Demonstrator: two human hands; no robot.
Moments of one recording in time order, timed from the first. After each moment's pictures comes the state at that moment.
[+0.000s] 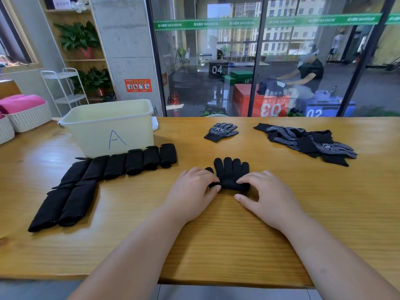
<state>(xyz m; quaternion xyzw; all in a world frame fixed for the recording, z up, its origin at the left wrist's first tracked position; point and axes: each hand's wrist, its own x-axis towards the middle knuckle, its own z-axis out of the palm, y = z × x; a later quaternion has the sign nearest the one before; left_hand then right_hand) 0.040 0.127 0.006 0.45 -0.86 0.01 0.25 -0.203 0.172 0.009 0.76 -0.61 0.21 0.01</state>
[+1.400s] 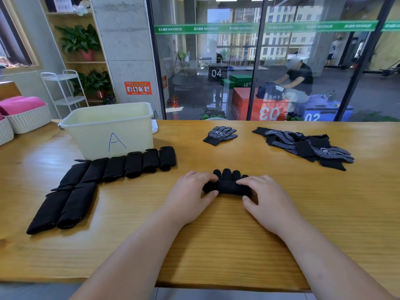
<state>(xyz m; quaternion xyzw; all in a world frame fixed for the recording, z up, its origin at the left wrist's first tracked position) 0.042 0.131 0.010 0.48 -0.83 -0.08 0.28 -0.201 0.177 0.009 0.74 -0.62 0.25 -0.02</state>
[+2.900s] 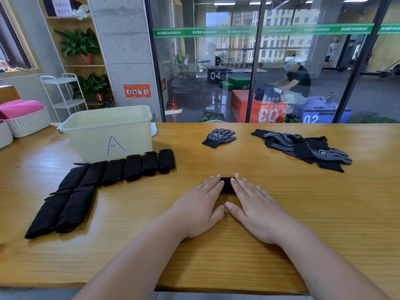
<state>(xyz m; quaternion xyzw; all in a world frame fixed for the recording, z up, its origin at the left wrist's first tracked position) 0.032 0.139 0.003 0.42 -0.90 -0.06 0.13 -0.189 0.177 0.004 0.78 -0.62 0.05 -0.08</state>
